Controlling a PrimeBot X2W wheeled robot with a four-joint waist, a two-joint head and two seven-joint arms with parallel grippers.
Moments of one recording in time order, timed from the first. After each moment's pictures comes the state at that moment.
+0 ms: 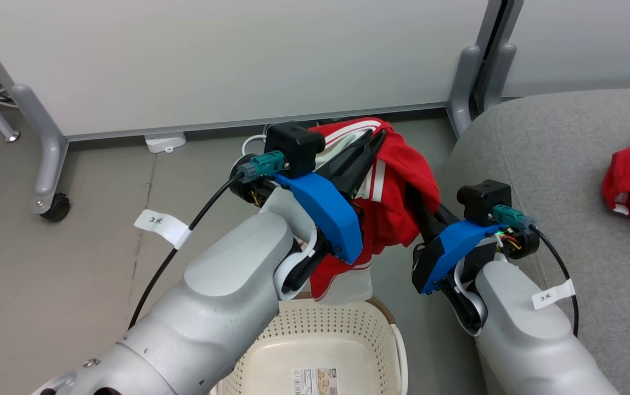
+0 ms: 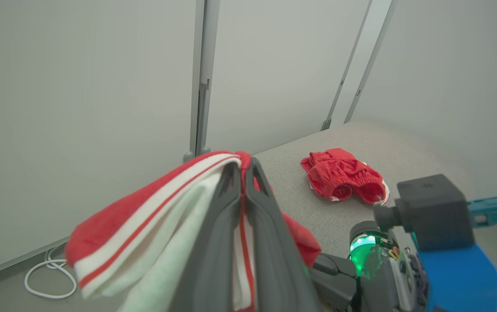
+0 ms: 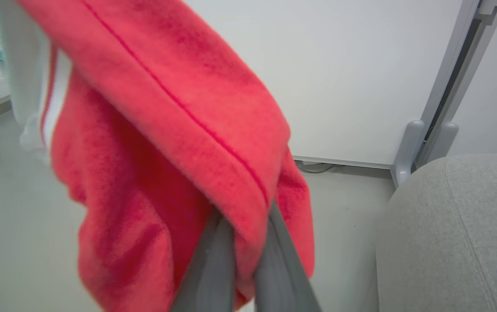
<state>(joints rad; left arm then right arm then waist) -0.90 0.06 -1.04 0.70 -0.97 -0.13 -0.20 -0.67 -0.05 0.36 0.89 0.34 0.13 -0.24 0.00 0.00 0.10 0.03</state>
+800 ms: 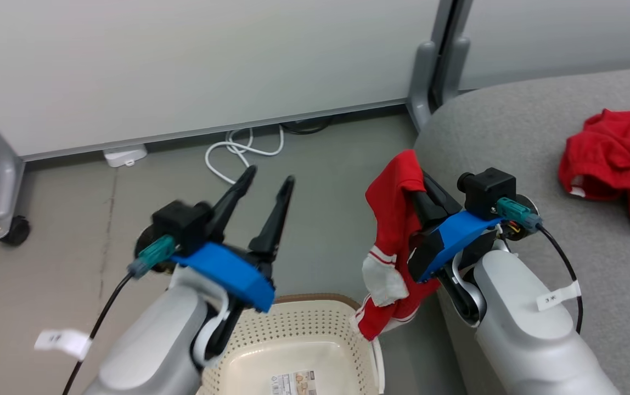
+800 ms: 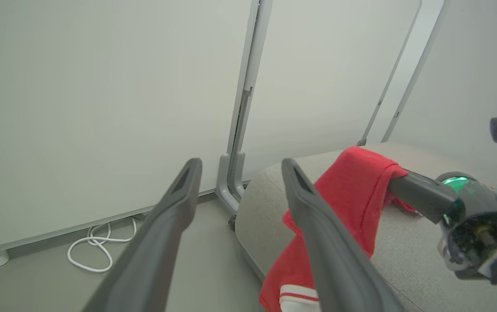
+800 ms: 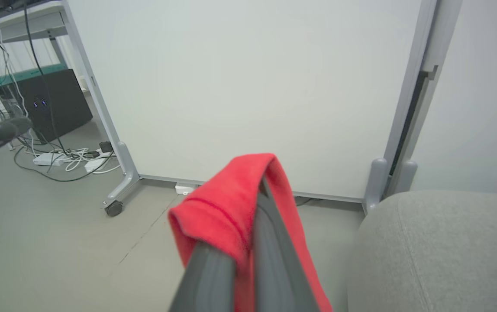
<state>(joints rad) -0.57 0.24 -0.75 0.45 -0.76 -0.07 -0.26 -0.66 -0.05 0.36 0.77 0.30 0.13 -0.26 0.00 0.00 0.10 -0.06</state>
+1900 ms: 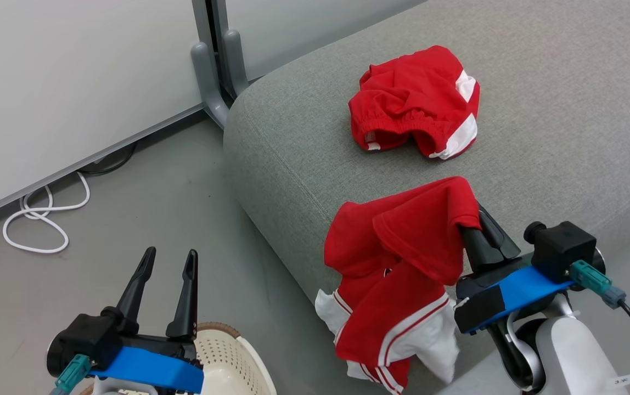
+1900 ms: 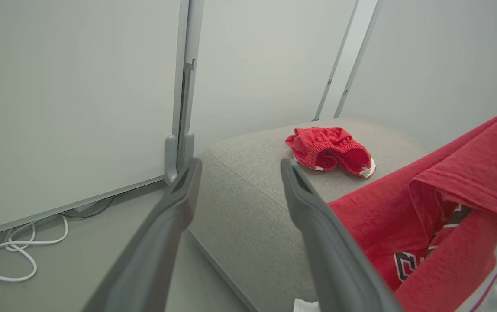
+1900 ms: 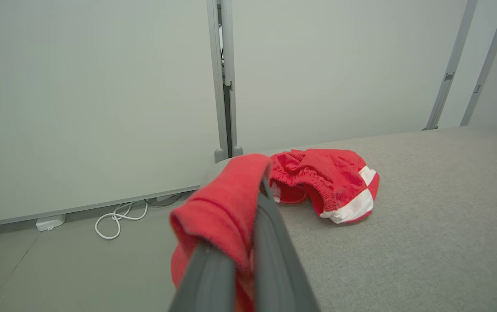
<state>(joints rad) -0.05 0.22 -0.23 0.16 -0.40 -0.10 -0.26 -0.26 -0.06 0.15 0.11 0.18 0.13 -0.05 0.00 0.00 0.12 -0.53</state>
